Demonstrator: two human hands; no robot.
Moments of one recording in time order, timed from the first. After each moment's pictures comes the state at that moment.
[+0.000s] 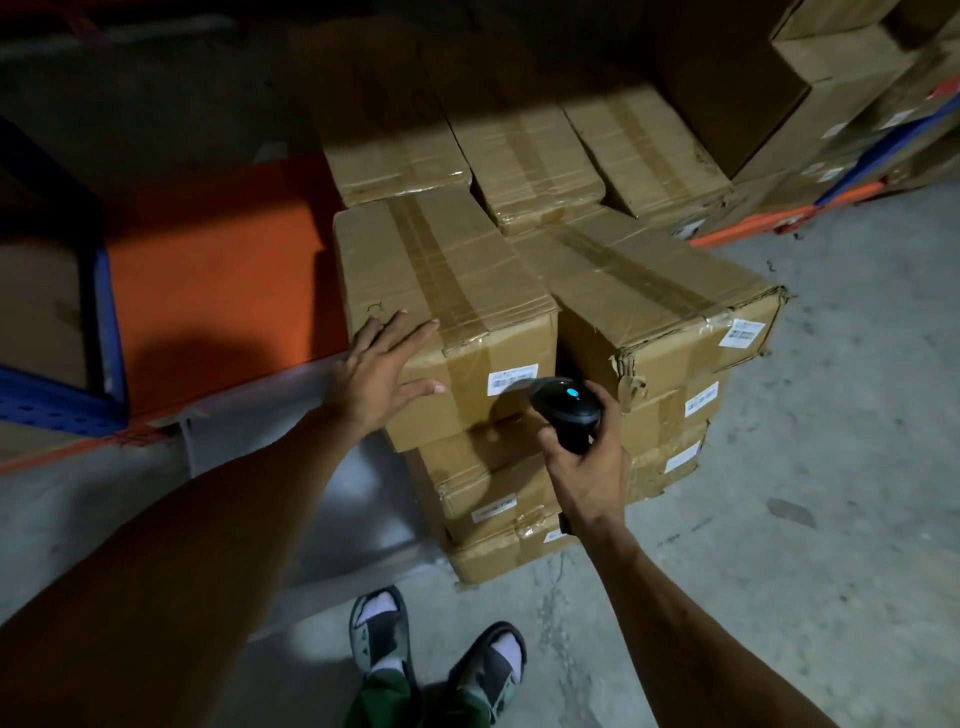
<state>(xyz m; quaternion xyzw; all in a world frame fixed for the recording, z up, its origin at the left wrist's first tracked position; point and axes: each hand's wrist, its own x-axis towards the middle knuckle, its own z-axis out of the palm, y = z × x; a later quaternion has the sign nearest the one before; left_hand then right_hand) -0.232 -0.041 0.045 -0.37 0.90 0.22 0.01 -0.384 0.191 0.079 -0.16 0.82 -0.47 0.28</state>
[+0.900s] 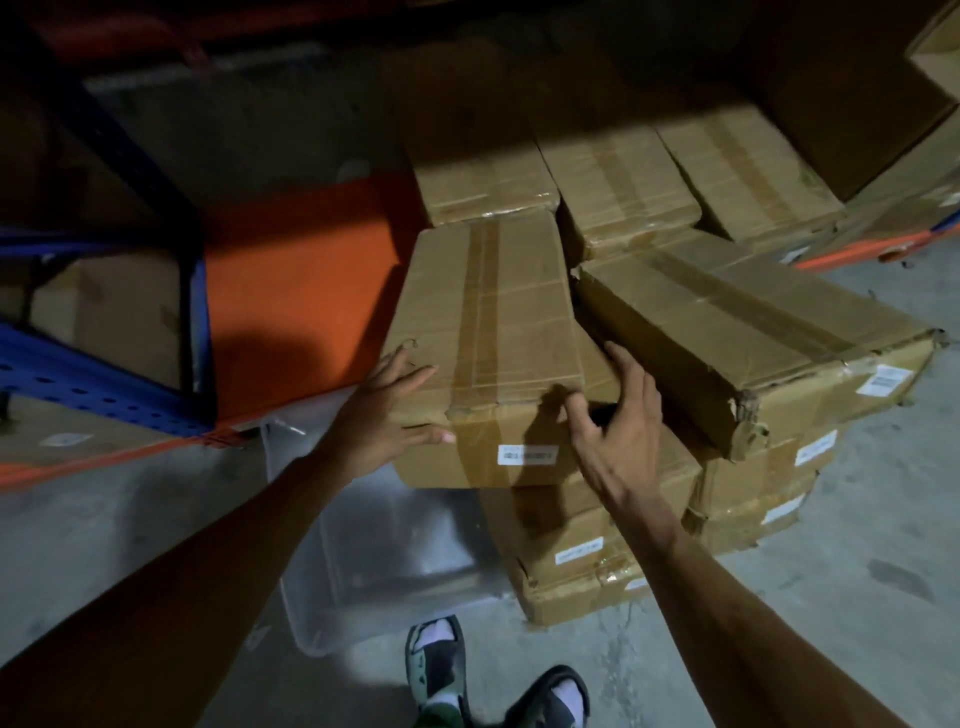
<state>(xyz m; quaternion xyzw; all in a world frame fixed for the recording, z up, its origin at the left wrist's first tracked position) -0.135 -0.088 0.027 -0.39 0.85 0.34 -0.05 -0.358 0.089 0.077 -0.32 0.84 -0.40 0.17</state>
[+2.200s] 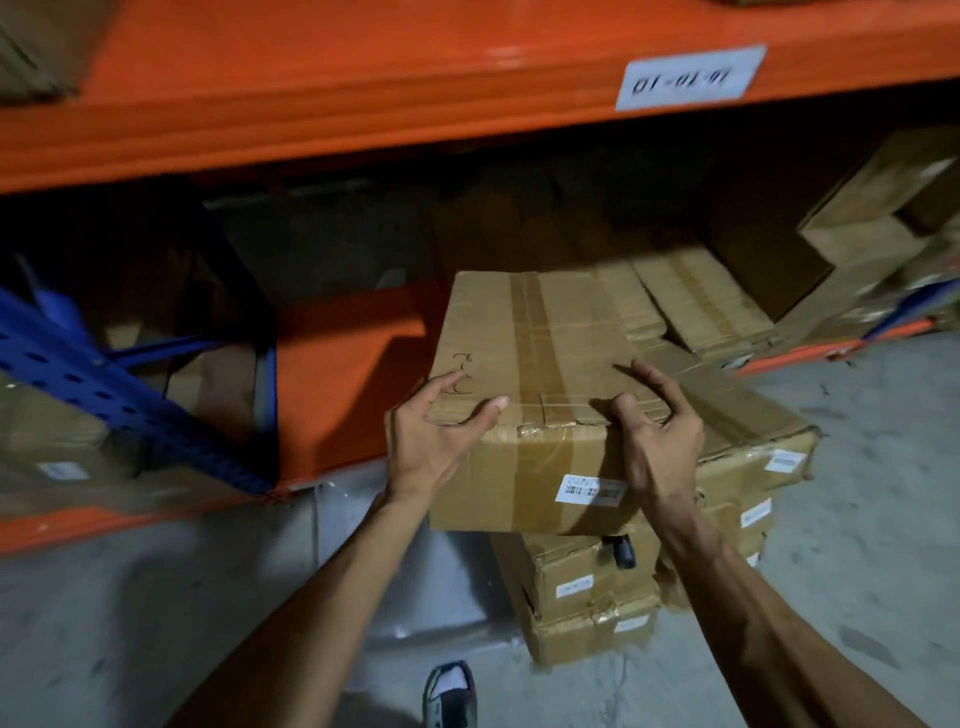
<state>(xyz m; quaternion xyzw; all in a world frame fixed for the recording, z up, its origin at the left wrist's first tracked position) -0.154 -0.034 0.270 -0.49 0.64 0.46 -0.38 -0.343 0.086 0.296 -0.24 0.73 -0.60 0.21</state>
